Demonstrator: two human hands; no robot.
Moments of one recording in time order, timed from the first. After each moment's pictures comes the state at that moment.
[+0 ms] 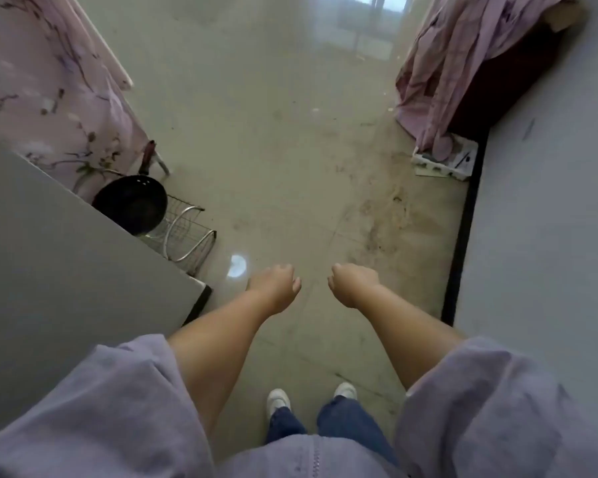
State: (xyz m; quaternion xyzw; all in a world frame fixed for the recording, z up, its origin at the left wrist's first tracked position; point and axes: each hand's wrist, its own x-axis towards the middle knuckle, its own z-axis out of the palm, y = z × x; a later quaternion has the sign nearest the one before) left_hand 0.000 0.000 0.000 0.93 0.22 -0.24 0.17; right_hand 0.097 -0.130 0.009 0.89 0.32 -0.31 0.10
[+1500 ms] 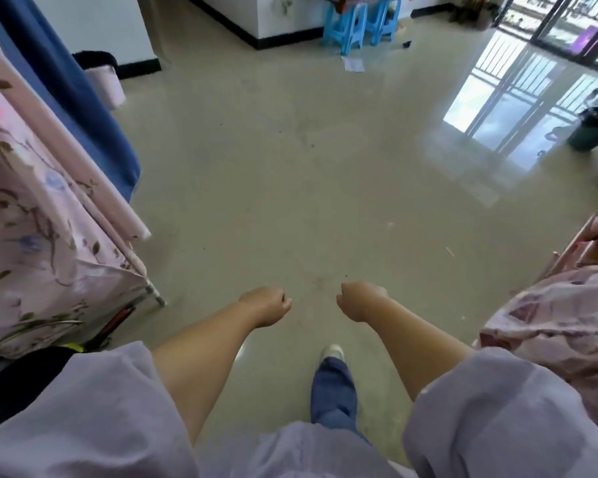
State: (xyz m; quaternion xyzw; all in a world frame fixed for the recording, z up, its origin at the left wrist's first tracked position) left_hand 0.614 0.510 0.023 0.85 0.41 -0.20 0.27; right_hand 0.787 0.420 0.057 0.76 0.54 -0.24 0.27
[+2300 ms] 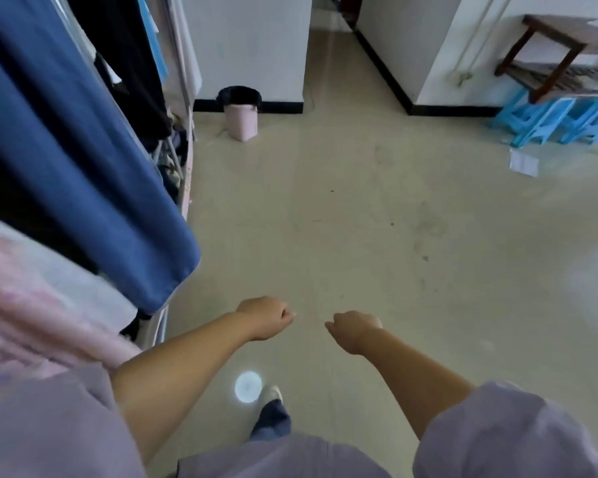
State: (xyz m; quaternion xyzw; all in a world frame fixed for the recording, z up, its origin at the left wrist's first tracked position) left_hand 0.702 1.043 0.027 0.75 0.58 -0.12 0.28; right_hand 0.898 1.033 0.029 0.61 0.71 -0.23 0.27
